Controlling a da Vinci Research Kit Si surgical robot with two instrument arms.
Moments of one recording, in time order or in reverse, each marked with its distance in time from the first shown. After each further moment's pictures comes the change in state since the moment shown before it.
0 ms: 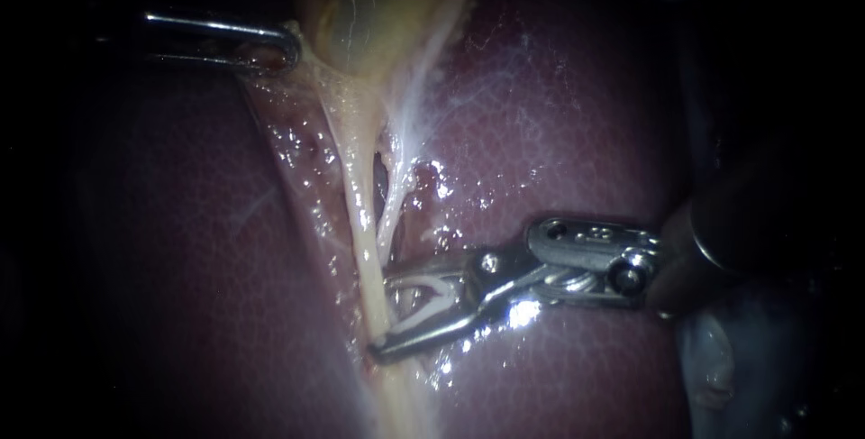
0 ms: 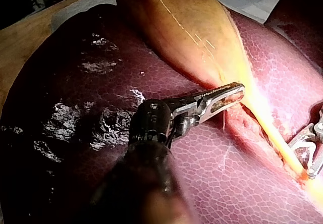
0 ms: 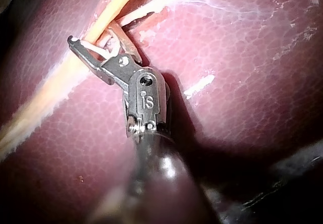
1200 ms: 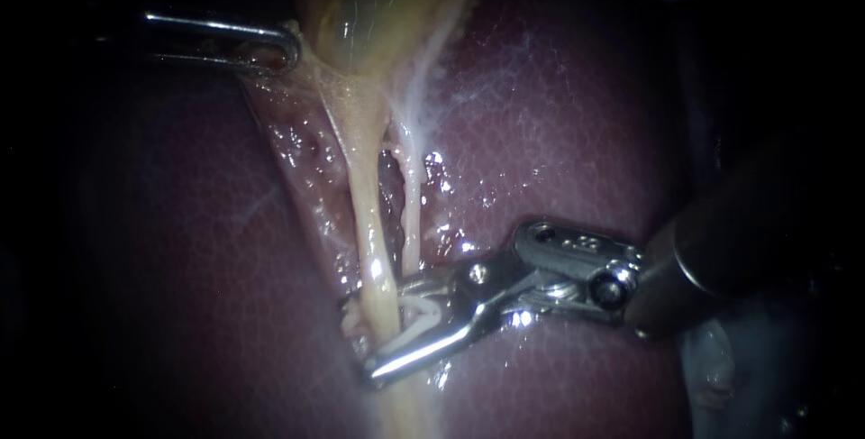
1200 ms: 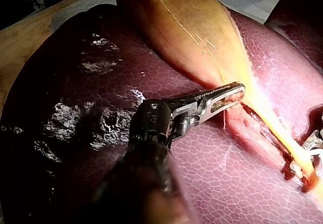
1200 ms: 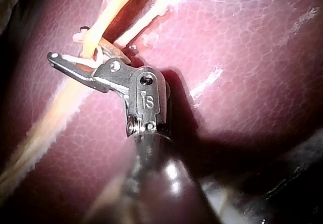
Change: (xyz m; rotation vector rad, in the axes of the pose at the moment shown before) right arm 0.001 -0.002 0.001 0.219 0.068 0.016; left arm 0.000 0.000 0.000 0.001 0.000 0.000
